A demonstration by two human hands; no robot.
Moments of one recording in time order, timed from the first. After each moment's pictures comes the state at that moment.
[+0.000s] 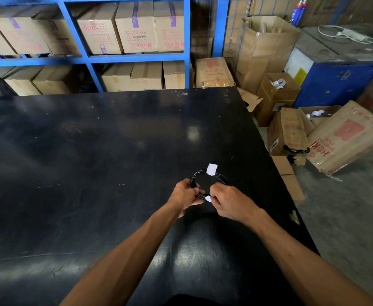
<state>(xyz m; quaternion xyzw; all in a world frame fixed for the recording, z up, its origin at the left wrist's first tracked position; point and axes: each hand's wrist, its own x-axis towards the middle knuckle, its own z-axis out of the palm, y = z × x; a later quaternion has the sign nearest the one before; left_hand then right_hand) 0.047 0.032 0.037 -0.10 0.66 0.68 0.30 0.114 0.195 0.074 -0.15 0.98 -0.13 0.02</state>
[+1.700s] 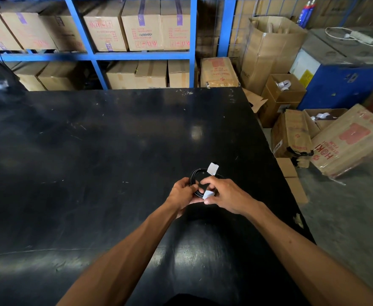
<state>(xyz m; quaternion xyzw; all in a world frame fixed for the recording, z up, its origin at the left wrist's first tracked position) 0.043 0.015 0.036 -0.09 0.61 0.74 0.29 0.086 0.190 0.073 -0.07 0.93 -0.33 0.15</state>
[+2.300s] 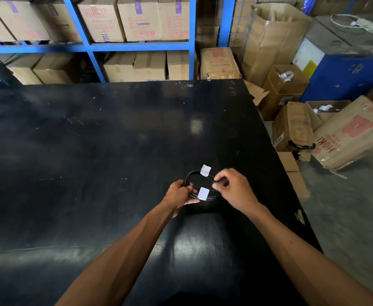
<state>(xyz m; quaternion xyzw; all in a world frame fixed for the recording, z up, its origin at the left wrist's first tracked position) 0.036 0.010 0.015 -0.14 0.64 0.69 0.30 0.081 0.203 0.038 0.07 0.92 -0.38 -0.03</state>
